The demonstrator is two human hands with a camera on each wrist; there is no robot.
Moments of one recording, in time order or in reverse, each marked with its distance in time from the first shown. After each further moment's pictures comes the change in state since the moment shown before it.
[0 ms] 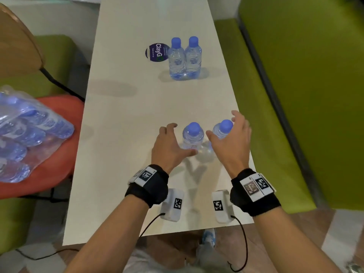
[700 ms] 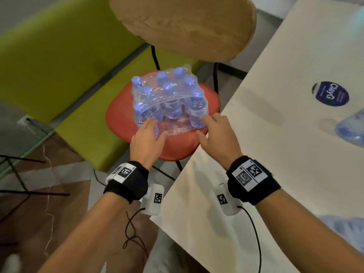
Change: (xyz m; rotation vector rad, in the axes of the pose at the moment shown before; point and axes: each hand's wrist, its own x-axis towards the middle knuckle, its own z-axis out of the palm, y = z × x) left_hand -0.065 -0.271 -0.245 0.182 0.659 -0.466; right_hand -0.080 -0.246 0.275 -0.161 -0.712 -0.911
